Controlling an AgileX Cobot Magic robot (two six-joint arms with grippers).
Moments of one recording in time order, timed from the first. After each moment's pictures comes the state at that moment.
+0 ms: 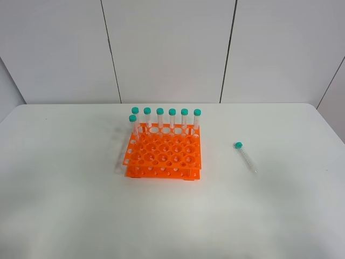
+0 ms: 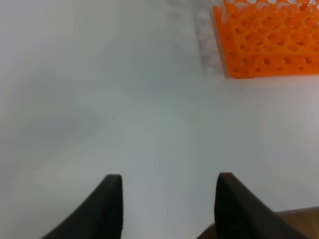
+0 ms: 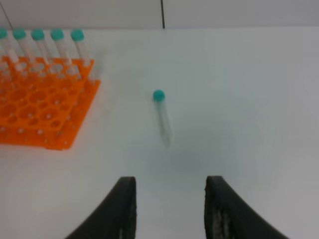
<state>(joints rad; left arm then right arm) -0.06 0.00 -0.61 -0.06 1.23 0.02 0.03 0.02 -0.56 0.04 1.03 0.03</state>
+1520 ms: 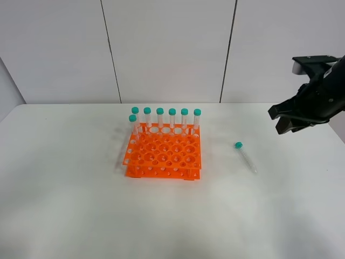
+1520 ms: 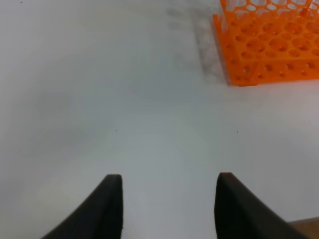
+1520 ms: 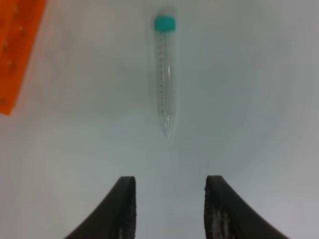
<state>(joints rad) -0.06 0.00 -0.57 -0.06 1.16 0.06 0.03 1.54 -1.13 0.09 0.89 -0.18</state>
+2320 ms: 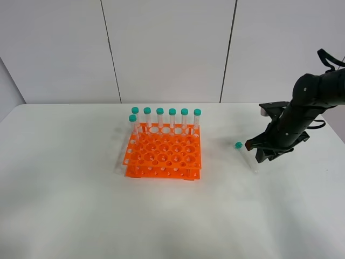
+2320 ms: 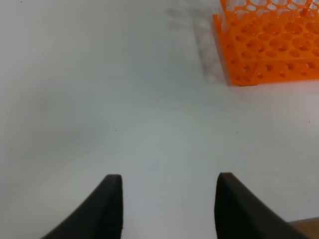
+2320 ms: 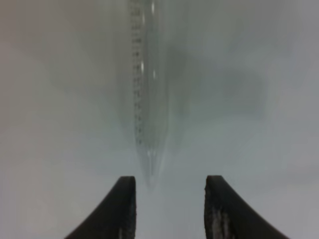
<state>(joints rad) -0.06 0.00 -0.57 -0.06 1.16 0.06 0.03 1.93 -1.16 0.09 0.70 -0.23</state>
